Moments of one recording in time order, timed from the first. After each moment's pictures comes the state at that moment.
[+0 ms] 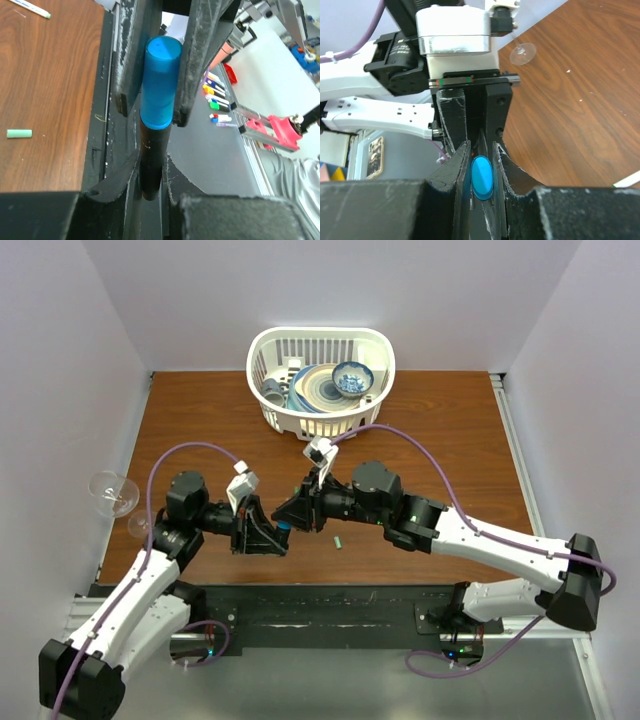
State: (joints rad) left arm -0.33 0.77 0.49 0.05 1.35 -0.40; right arm 1.12 1.25 1.02 0.03 -0.24 0.49
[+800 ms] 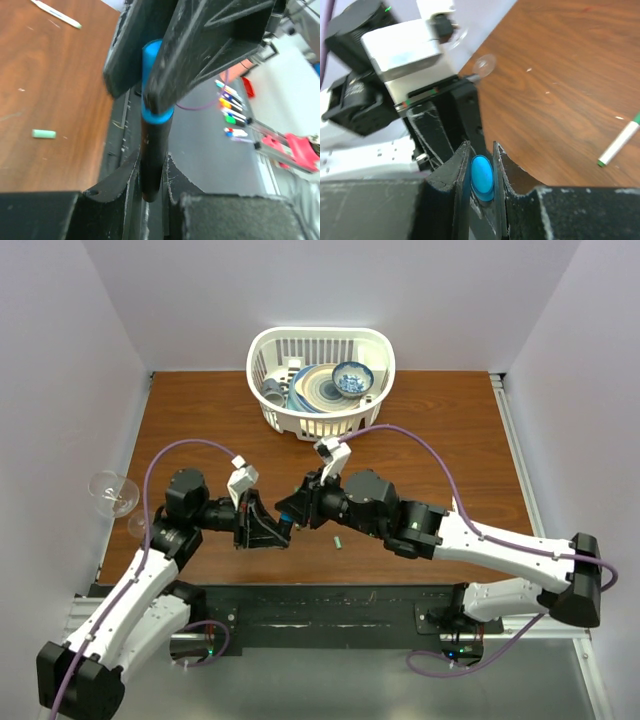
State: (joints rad) left arm -0.33 0.77 0.53 -0.03 1.25 -0.36; right arm 1.20 1.22 1.08 -0.08 0.14 0.64
